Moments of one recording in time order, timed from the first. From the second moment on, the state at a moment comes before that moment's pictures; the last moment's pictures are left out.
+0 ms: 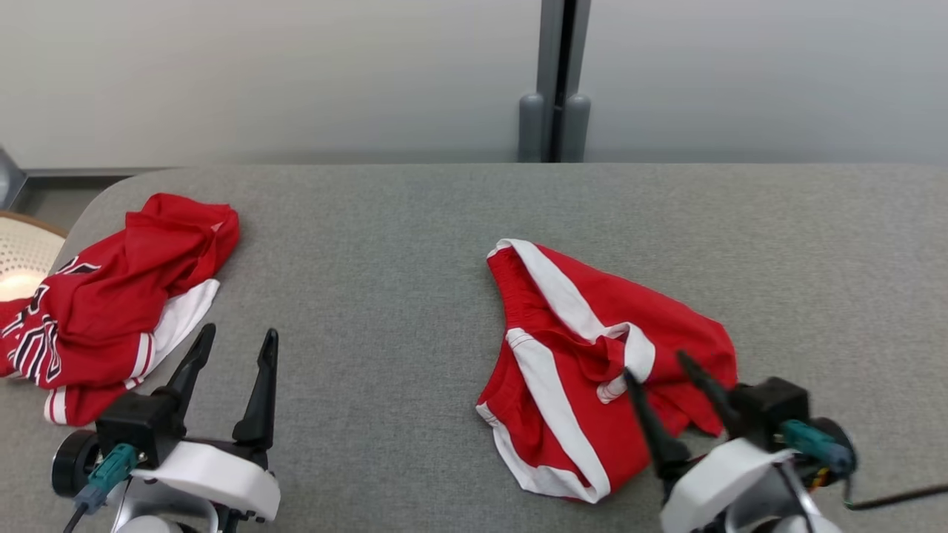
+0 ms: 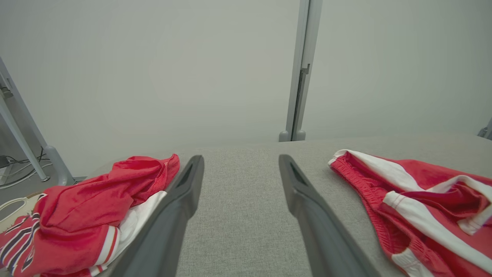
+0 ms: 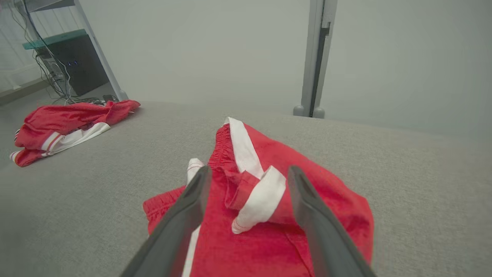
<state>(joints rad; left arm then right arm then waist) -0.06 0.39 -0.32 0.03 -0.48 0.15 -0.15 -0.04 -0.10 0.25 0.04 0.18 0.13 0.14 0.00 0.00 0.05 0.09</state>
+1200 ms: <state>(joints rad) -0.21 0.34 -0.36 0.15 -0.48 0.10 -0.23 -0.23 -0.10 0.12 0.27 0.33 0.13 -0.01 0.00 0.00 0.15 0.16</state>
